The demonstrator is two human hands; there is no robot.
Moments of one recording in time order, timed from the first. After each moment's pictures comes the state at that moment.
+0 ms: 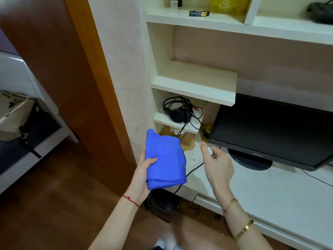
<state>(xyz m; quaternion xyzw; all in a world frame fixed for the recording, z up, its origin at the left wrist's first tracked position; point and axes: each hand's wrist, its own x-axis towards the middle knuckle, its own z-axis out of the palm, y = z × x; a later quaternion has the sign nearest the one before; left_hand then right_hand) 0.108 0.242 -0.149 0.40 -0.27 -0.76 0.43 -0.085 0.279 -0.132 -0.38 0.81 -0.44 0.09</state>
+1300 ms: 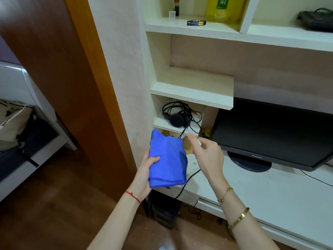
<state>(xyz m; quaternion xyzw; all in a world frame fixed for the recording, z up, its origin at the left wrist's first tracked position) 0.108 0.218 -0.152 0.38 -0.32 -0.77 0.40 -0.070 0.251 -0.105 -0.46 0.76 -0.45 0.12</state>
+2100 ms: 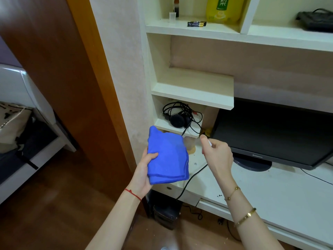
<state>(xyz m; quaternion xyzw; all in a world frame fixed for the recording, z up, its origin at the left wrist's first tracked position) 0.116 0.212 -0.144 0.34 -0.29 -0.79 0.41 -0.085 0.253 -0.105 -0.40 0.79 -0.44 0.11</state>
